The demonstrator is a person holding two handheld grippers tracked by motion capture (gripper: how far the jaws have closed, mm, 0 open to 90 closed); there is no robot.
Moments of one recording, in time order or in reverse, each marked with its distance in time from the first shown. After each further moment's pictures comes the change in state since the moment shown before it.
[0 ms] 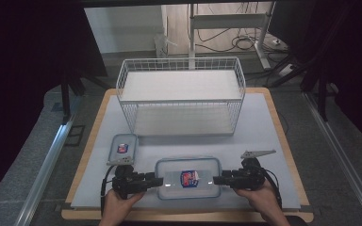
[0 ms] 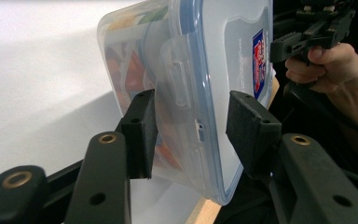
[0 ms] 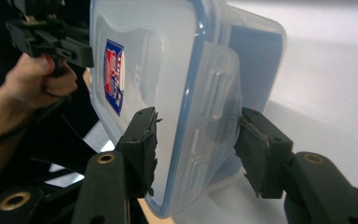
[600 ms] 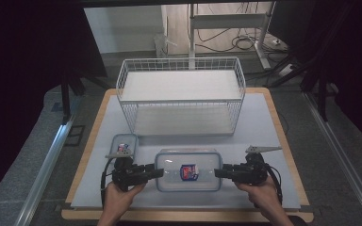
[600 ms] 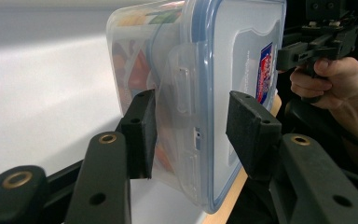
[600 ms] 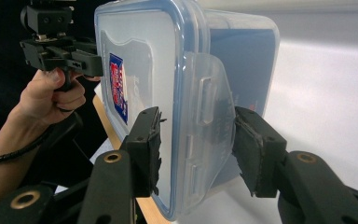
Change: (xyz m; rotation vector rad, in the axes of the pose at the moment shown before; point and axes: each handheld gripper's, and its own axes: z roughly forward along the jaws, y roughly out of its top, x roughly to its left) left arm -0.008 0.027 -0.006 -0.044 0.031 0.031; right arm 0.005 0.013 -0.010 -0.089 0.010 0.008
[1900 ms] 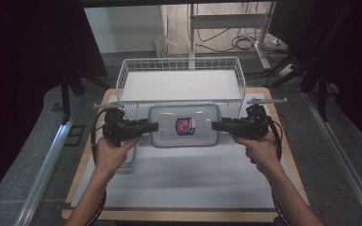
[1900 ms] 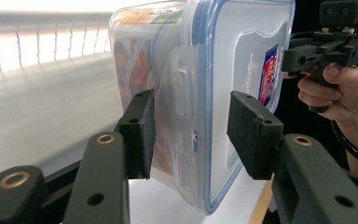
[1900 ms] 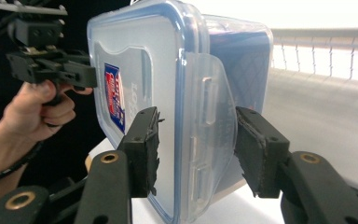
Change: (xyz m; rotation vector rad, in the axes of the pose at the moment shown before) left arm -0.012 0.130 -0.035 -0.088 0.067 0.081; right arm 0.029 0.127 -0.016 -0.129 -0.053 -0.115
